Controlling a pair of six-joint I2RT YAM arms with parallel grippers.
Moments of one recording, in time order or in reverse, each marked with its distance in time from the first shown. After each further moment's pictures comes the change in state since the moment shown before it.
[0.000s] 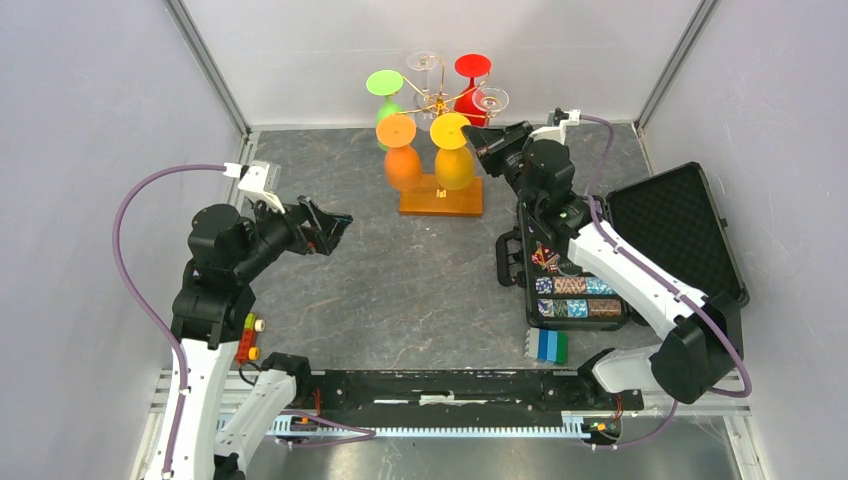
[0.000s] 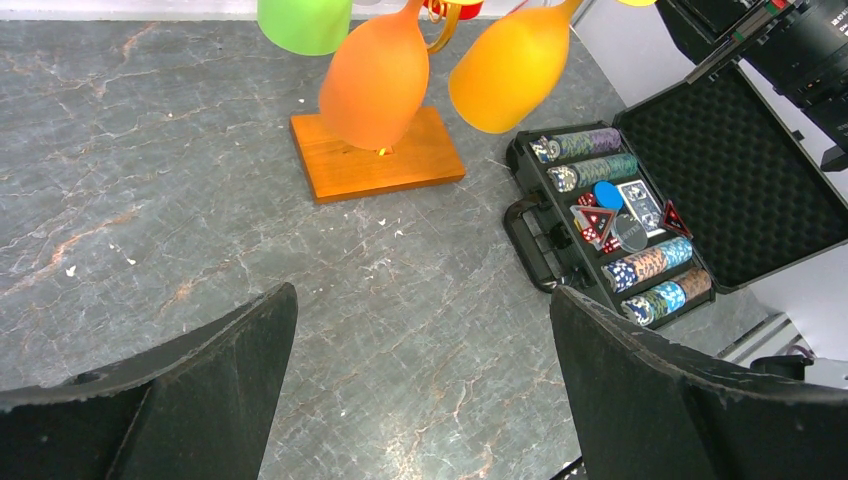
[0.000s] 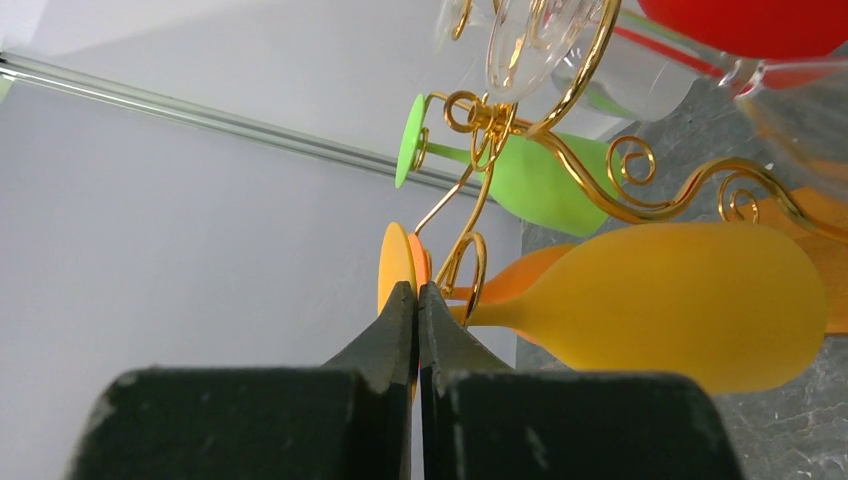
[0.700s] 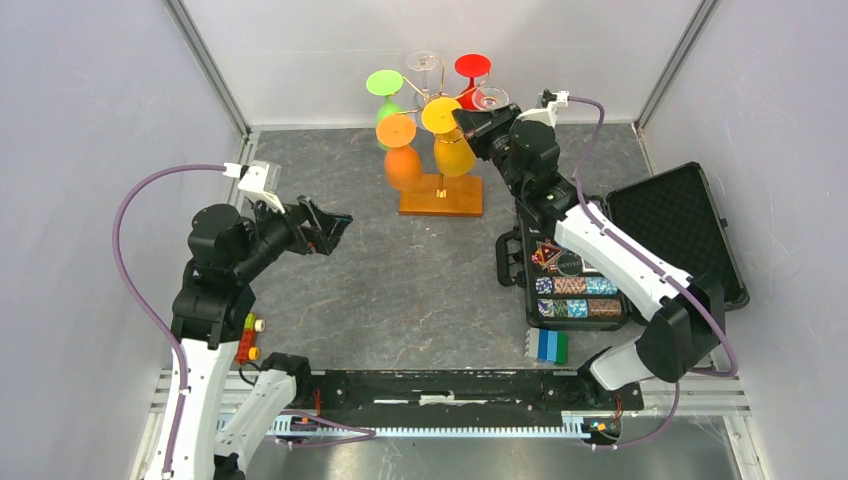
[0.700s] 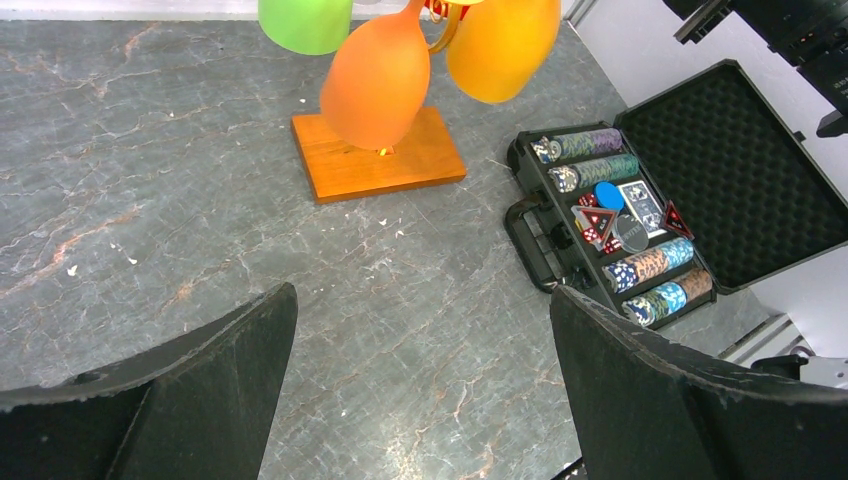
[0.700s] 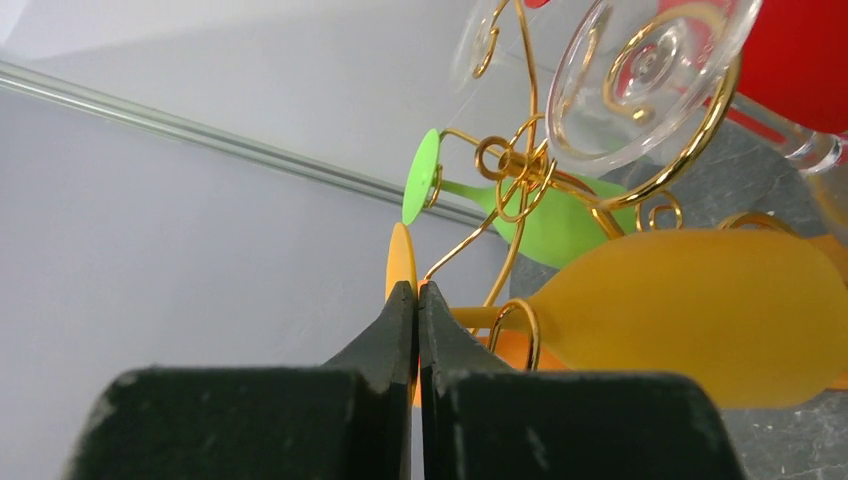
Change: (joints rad) left arm 0.000 0.000 0.000 0.000 -0.002 0.000; right arm 0.022 0.107 0.156 -0.035 0.047 -0.059
